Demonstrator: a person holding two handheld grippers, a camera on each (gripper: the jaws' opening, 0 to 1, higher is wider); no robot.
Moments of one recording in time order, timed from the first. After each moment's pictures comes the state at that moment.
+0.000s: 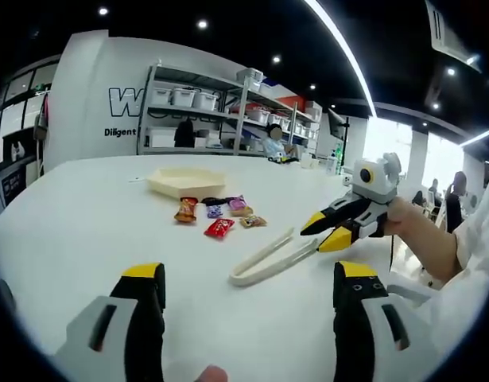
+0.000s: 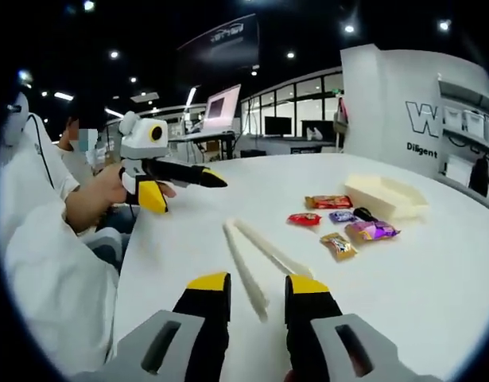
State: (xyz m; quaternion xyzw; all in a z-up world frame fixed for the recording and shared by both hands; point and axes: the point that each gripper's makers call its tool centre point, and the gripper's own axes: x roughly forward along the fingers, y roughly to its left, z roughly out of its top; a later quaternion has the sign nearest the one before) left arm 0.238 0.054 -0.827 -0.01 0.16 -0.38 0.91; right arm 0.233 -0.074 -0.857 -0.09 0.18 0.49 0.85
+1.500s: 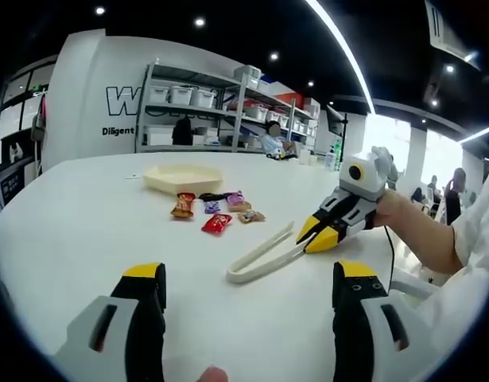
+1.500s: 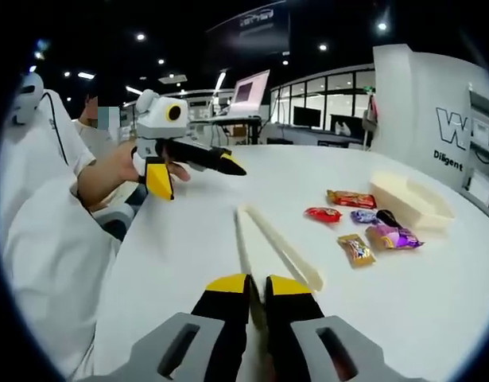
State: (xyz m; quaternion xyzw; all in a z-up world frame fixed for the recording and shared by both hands) left arm 0.238 0.050 -0.835 -0.01 0.16 -0.38 0.91; right arm 0.235 -0.063 -0.872 -0.14 0.19 0.55 0.80
